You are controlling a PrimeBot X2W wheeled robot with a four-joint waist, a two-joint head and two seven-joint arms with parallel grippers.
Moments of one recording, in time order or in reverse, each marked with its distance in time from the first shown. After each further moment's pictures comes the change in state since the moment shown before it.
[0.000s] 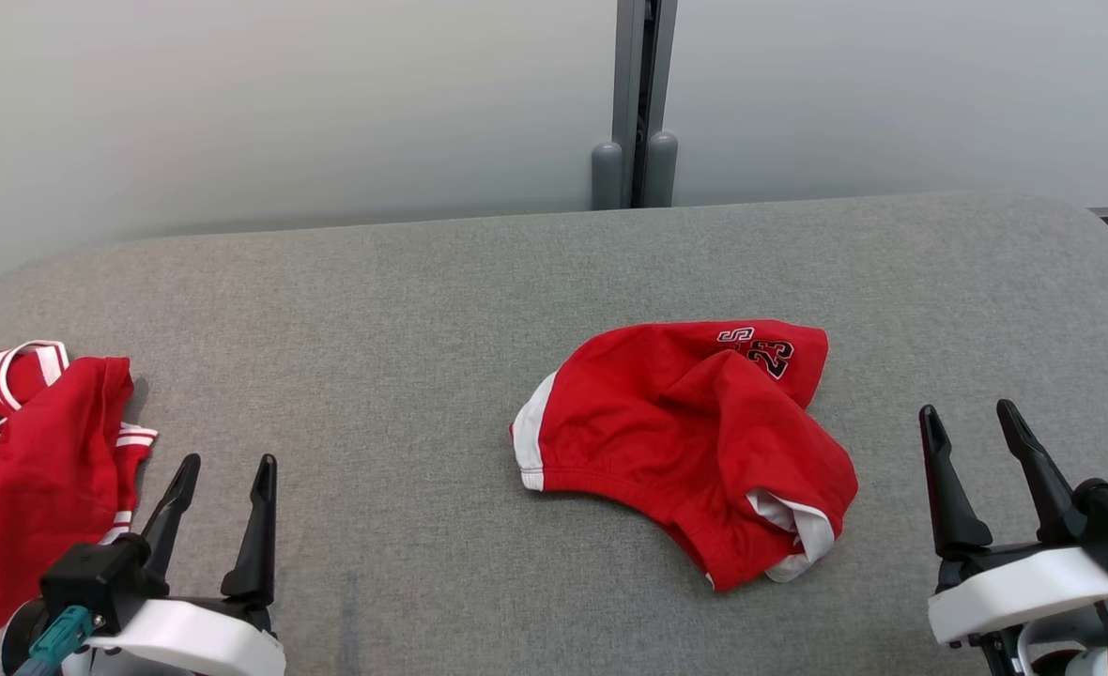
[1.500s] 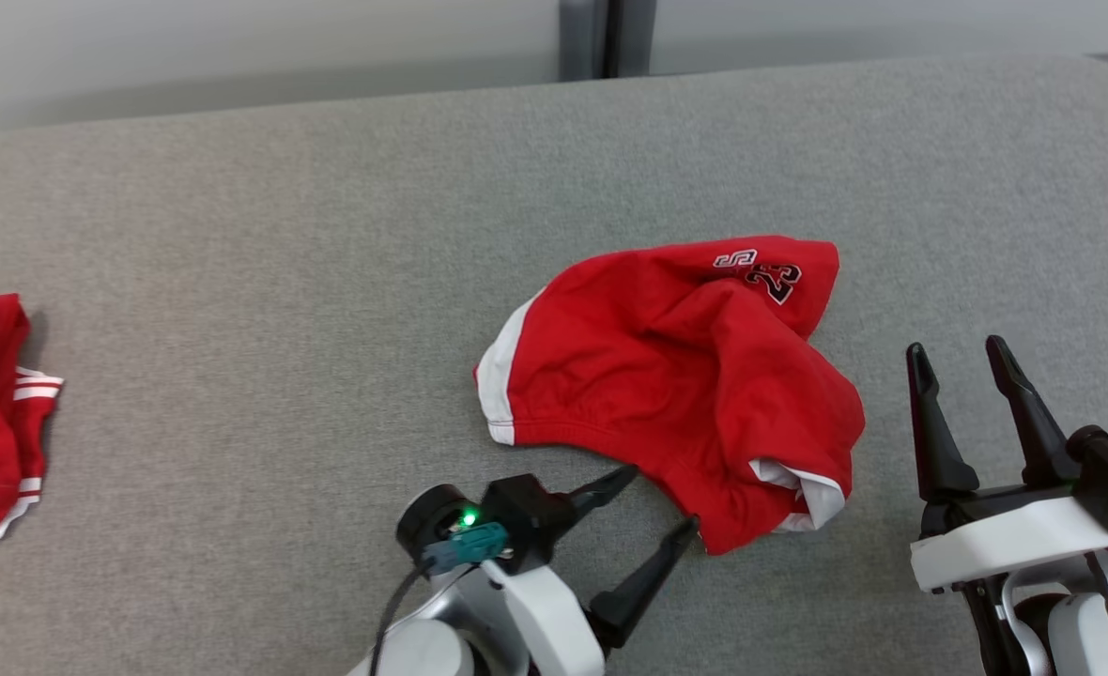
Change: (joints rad) left arm -0.293 -0.212 -0.460 0.038 0.049 -0.245 0.258; right arm -0.087 0.010 0.019 -0.011 0.004 0.000 -0.012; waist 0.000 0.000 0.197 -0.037
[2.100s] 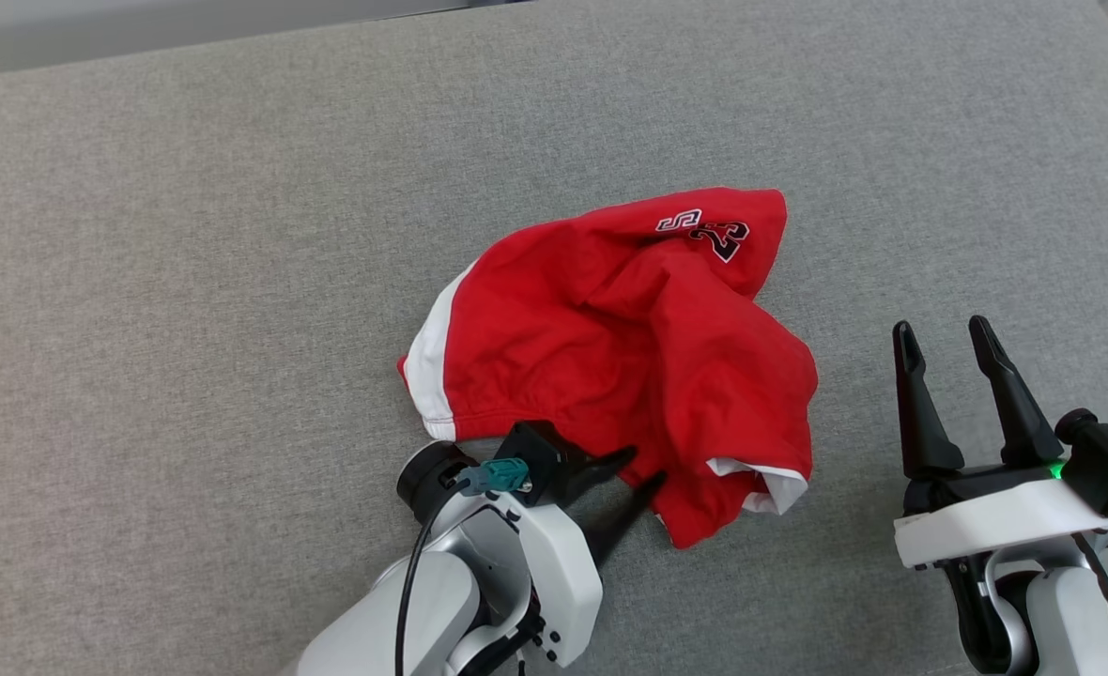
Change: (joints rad) left arm -0.184 -0.051 -0.103 0.258 -0.057 -0.030 0.035; right arm -0.065 0.003 0.037 0.085 0.057 0.000 -0.074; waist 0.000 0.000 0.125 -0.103
